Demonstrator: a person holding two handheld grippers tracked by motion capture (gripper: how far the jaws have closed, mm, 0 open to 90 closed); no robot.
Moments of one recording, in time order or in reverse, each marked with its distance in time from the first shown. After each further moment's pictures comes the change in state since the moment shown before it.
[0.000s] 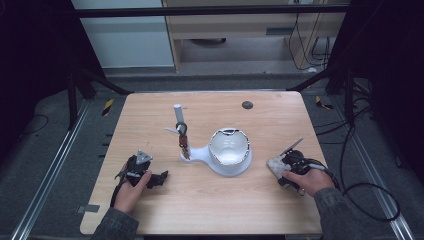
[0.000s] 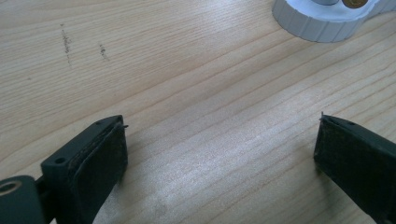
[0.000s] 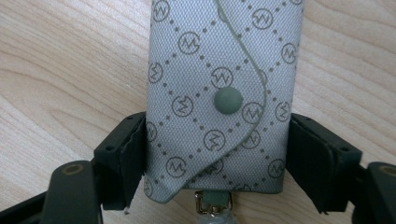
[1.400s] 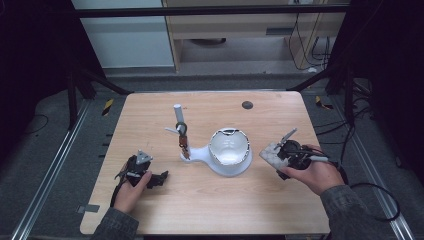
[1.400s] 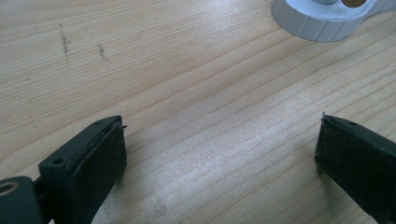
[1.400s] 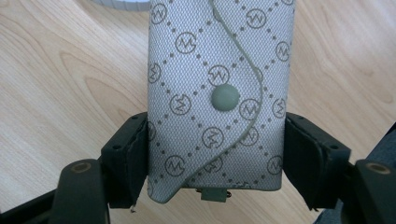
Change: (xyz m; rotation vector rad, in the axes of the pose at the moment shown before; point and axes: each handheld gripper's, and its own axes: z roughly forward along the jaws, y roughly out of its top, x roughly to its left) left arm 0.000 0.000 0.000 0.001 -0.003 0.004; right arm 0.040 0.019 -0.082 -0.102 -0.133 -0.279
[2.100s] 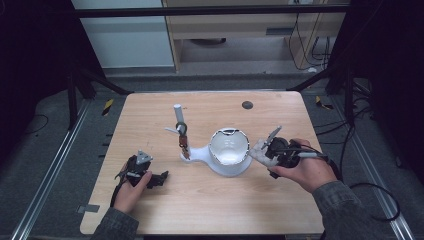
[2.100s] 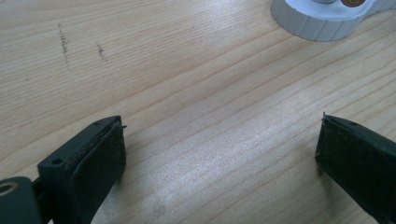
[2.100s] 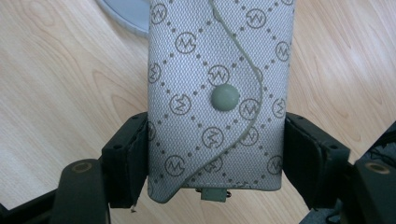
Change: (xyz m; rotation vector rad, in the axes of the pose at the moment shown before) left arm 0.000 0.000 0.000 0.000 -0.002 0.002; right arm 0.024 0.029 -0.021 -0.009 -0.035 -0.141
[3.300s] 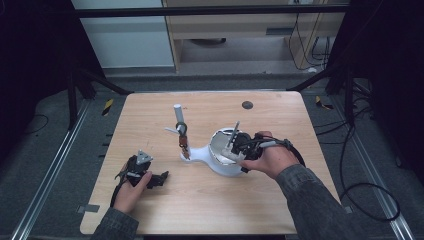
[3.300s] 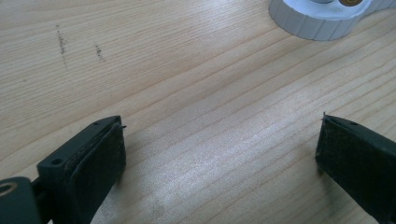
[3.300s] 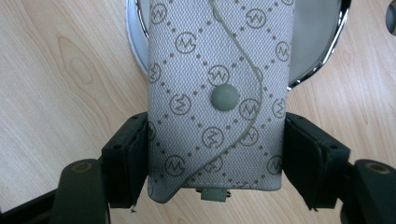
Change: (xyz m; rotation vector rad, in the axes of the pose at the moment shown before) left arm 0.000 0.000 0.000 -0.001 -0.003 0.004; right arm 0.028 0.079 0.021 0.052 0.031 -0.161
